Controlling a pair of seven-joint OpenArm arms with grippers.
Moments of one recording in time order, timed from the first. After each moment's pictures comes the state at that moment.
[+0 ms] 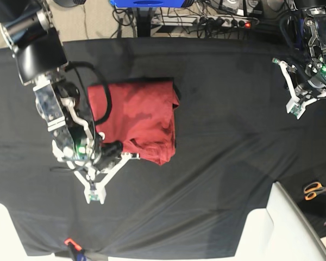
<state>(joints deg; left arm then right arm) 16.1 -22.1 -25.0 92.9 -3.8 -41.7 54.7 13.5 7.2 -22.0 84.5 16.6 -16.3 -54.2</state>
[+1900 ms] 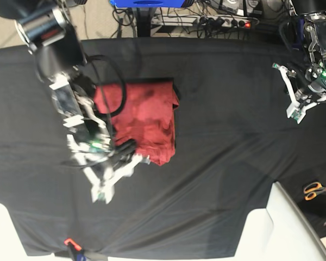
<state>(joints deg) 14.1 -21.8 -25.0 91.6 -3.5 -41.7 54.6 11.6 3.8 -19.2 79.8 16.9 -15.6 -38.0</state>
